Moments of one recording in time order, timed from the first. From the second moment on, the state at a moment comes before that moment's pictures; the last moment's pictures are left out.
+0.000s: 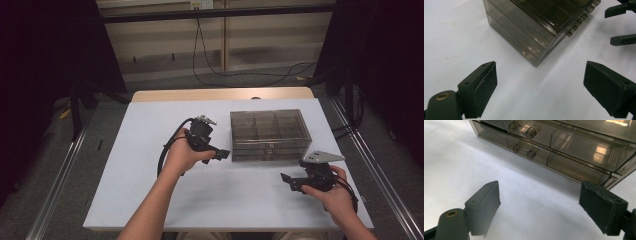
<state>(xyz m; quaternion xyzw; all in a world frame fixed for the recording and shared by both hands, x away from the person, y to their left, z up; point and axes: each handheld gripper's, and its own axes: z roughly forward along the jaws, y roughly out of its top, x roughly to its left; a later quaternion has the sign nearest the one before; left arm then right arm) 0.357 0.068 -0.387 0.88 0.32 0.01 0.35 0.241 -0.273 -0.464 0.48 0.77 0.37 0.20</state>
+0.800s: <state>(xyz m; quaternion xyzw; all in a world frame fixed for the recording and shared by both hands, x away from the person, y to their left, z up) 0.346 0.090 -0.410 0.88 0.32 0.02 0.35 0.232 -0.282 -0.465 0.48 0.77 0.36 0.20</state>
